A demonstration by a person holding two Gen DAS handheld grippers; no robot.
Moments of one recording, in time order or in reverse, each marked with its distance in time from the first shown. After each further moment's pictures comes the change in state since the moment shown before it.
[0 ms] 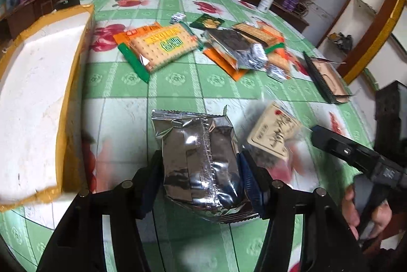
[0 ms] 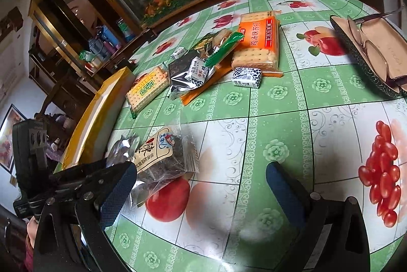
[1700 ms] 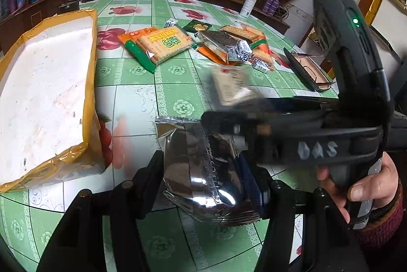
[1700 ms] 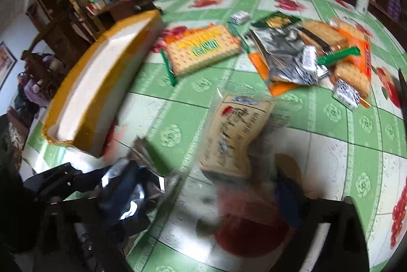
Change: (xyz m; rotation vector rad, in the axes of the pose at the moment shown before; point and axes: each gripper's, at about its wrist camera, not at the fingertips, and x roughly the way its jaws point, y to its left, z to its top) left arm -0.023 0.014 -0.030 0.070 -0.069 -0.063; right arm 0.080 0.108 0.008 -0.231 0.186 -0.092
